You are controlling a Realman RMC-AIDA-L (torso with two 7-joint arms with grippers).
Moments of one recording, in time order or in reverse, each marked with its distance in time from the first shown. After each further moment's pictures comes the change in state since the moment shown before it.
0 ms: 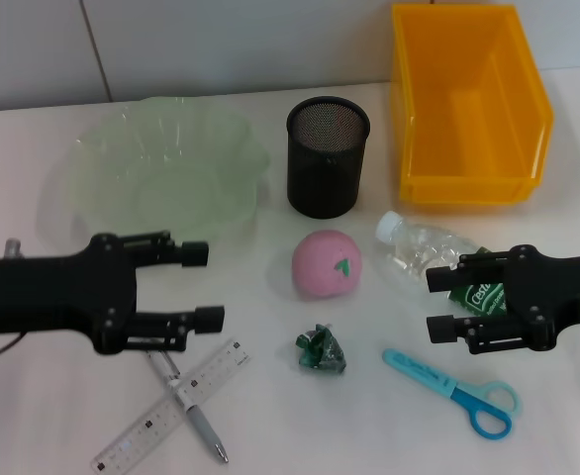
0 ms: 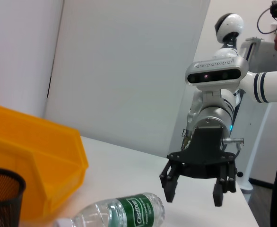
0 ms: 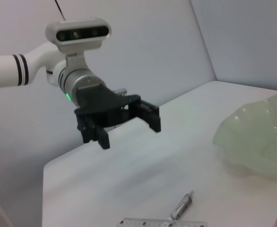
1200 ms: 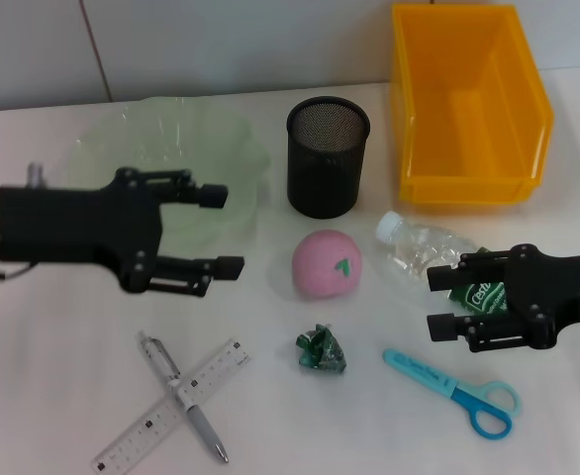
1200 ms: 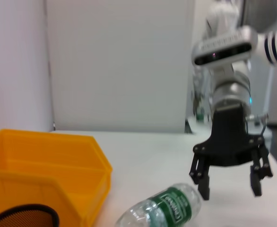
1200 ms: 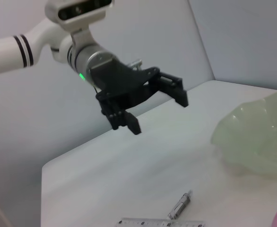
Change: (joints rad) left arm -0.102 -0.008 -0.014 0.109 0.087 -0.073 0.046; right arm 0.000 -0.001 0.000 0.000 0.000 0.004 0.008
